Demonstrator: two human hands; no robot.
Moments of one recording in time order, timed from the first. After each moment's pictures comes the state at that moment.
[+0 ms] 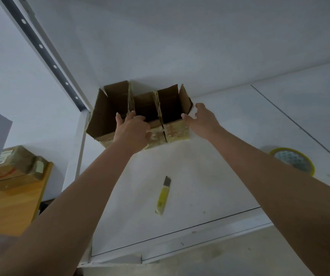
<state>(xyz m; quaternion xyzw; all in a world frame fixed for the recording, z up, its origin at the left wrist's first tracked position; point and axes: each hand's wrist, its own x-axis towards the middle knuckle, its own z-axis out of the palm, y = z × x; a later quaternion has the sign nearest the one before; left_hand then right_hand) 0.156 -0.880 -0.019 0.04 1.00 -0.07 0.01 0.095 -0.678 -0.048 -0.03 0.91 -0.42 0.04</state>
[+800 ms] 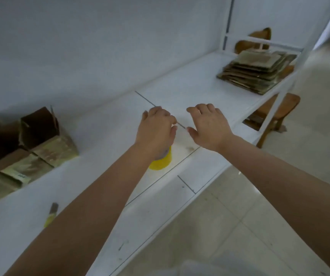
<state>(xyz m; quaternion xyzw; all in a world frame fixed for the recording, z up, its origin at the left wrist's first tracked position) 0.194 -0.509 -0.023 0.32 0.94 0.09 -0.11 0.244 -0.346 -0.030 0.01 0.99 -0.01 -0.11</state>
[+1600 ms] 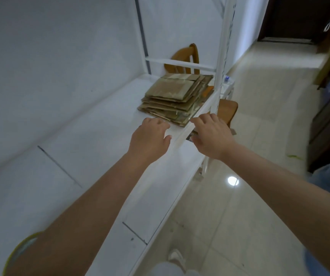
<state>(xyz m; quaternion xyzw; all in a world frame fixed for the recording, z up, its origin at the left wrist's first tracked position) 0.123 -0.188 -0.025 0.42 0.90 0.11 -0.06 0.222 -0.027 -0.043 0.17 0.98 -0.02 -0.08</state>
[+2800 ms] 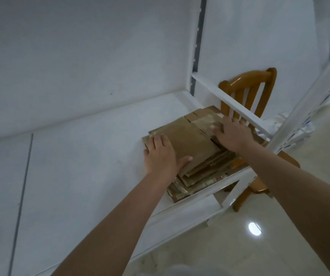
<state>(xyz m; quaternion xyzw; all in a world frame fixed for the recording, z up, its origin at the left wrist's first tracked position) -0.029 0.013 -0.072 0.03 1.00 0.09 0.01 -0.080 0.228 -0.058 0.09 0.99 -0.11 0.01</state>
